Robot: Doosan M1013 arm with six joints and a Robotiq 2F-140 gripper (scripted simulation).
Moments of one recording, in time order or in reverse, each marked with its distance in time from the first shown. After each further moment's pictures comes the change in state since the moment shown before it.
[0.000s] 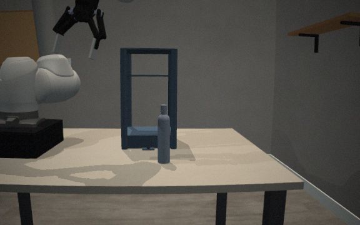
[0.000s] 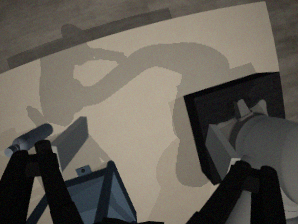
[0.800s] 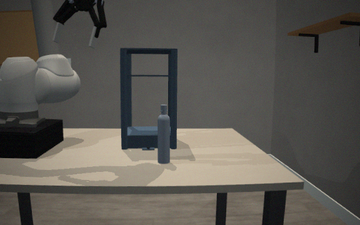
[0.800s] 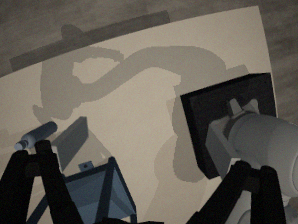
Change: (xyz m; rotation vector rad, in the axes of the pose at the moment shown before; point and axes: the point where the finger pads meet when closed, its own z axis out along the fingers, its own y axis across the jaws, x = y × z) arm 0.008 0.004 -0.036 -0.003 0.002 -0.001
